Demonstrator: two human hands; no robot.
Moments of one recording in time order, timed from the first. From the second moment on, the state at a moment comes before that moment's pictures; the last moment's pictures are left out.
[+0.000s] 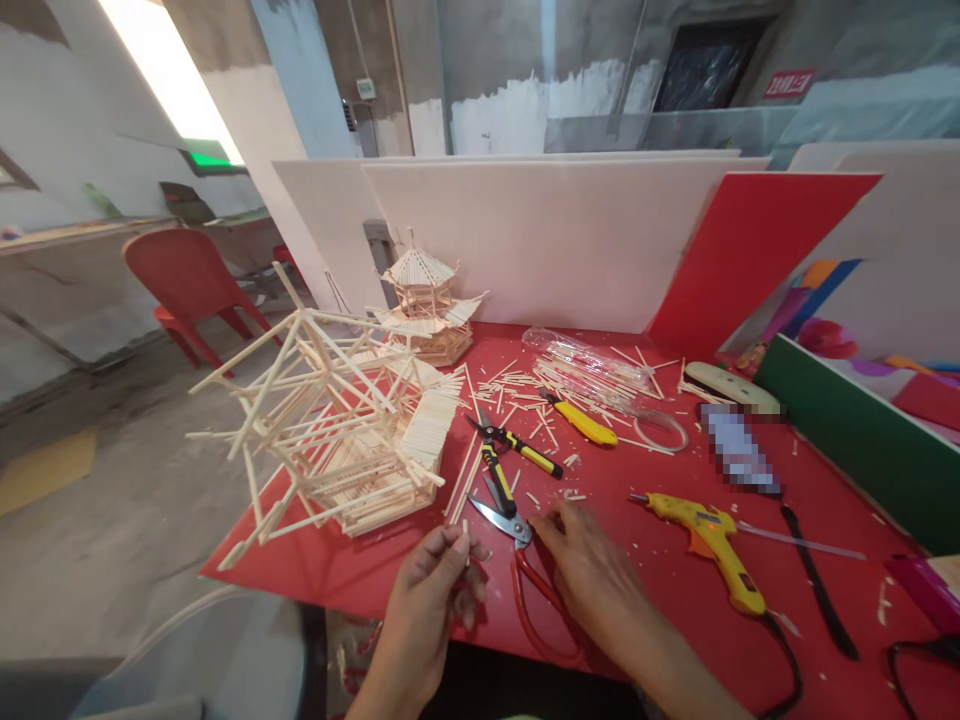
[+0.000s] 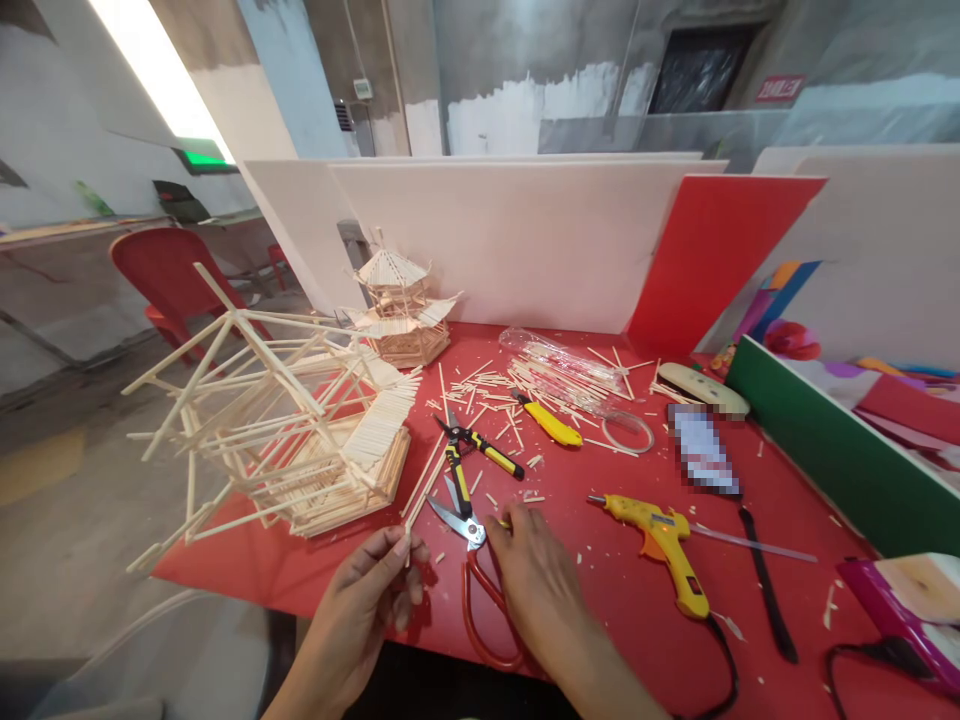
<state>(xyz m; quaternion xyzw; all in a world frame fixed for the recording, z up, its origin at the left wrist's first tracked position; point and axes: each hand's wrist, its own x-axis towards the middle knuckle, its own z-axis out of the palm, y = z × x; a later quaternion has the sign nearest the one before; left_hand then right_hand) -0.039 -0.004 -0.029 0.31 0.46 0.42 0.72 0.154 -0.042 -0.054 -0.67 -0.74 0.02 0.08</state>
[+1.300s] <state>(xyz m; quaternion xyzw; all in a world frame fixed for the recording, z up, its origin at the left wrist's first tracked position) -0.026 -0.006 -0.026 0.37 0.46 0.38 0.71 0.168 -0.070 -0.037 -0.59 -0.52 0.47 0.40</state>
